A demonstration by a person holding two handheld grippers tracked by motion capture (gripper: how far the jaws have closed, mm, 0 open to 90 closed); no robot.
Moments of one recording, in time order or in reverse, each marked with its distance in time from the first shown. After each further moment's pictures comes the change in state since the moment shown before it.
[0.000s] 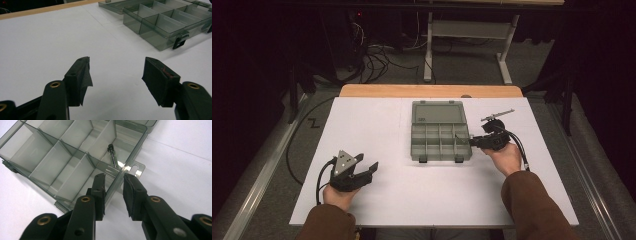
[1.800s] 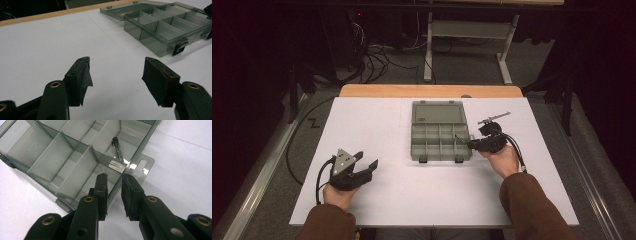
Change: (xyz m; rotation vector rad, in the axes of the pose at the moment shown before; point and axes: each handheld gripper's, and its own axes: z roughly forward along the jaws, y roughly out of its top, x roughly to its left) left arm 0.000 0.005 -0.001 -0.035 0.007 0.000; right arm 0.005 -0.004 0.009 0.026 0.000 -0.002
